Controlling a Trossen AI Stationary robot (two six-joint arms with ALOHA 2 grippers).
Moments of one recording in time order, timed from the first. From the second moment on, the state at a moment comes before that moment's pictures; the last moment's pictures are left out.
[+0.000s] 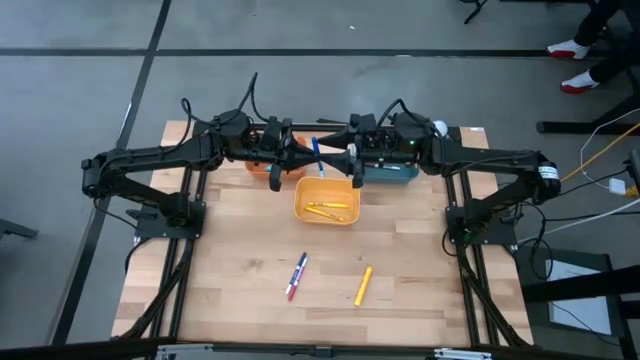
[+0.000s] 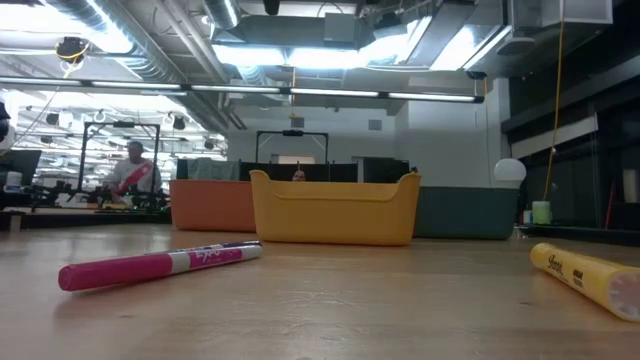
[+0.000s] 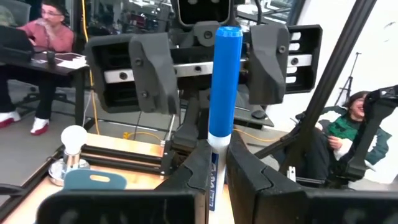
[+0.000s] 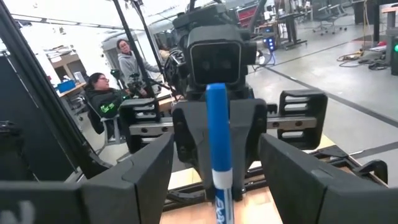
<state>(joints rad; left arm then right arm) 0.26 1.23 1.10 0.16 0.31 -0.24 -0.14 1.38 1.33 0.14 -0.12 0.30</state>
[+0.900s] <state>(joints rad) 0.24 1.23 1.10 0.17 0.31 -0.24 -0.14 1.42 1.33 0.18 -0.12 0.28</state>
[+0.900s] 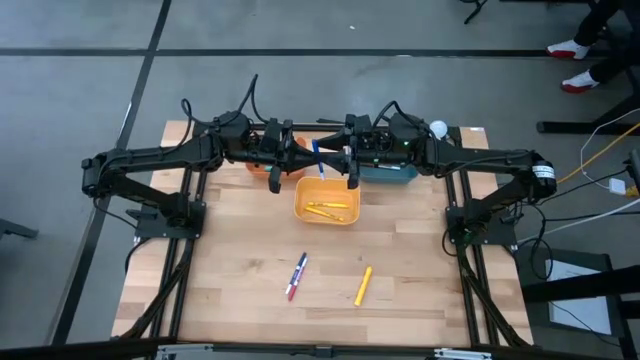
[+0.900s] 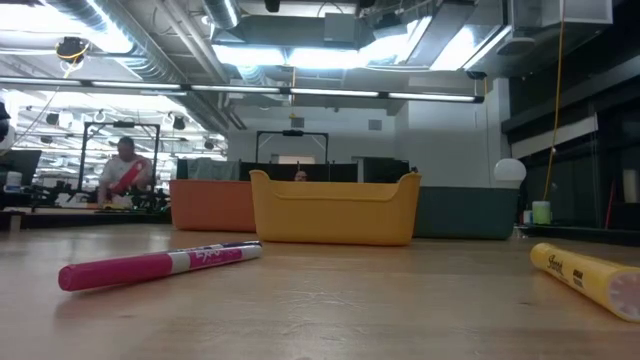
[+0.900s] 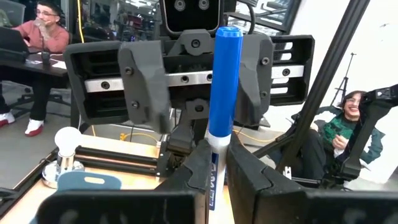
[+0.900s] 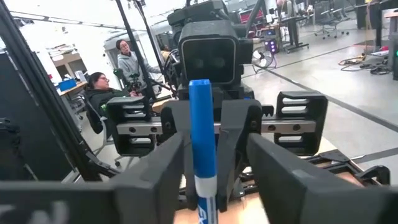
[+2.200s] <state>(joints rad) 0.24 1.23 1.10 0.05 0.32 -0.25 -0.14 1.37 1.39 0.13 -0.19 0.29</state>
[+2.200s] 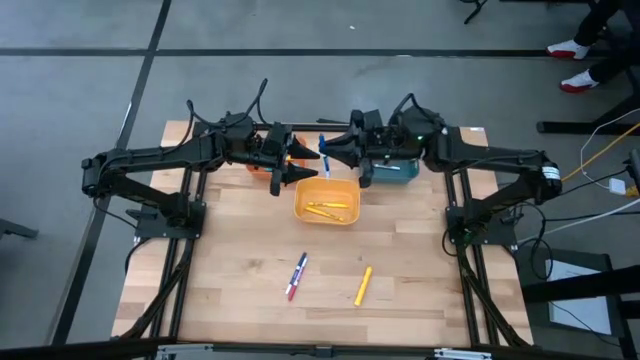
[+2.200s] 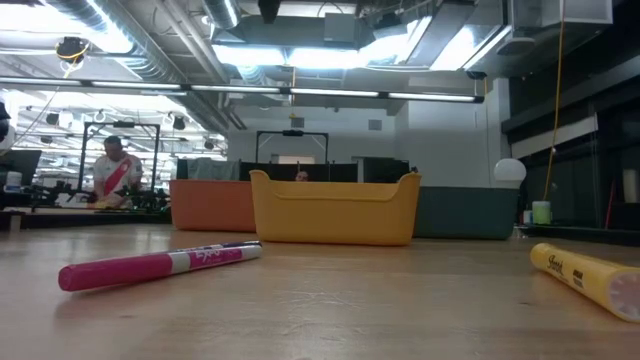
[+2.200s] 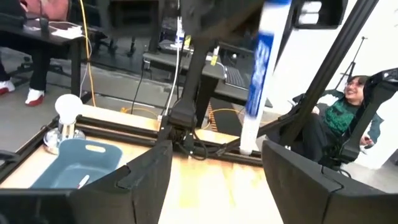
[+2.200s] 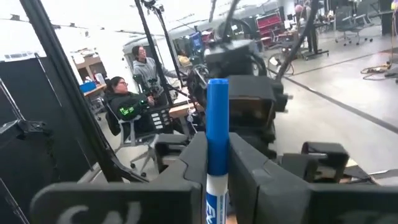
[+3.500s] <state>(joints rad) 0.24 1.23 1.10 0.05 0.31 -0.31 -0.43 1.34 1.68 -0.87 -0.02 -0.05</state>
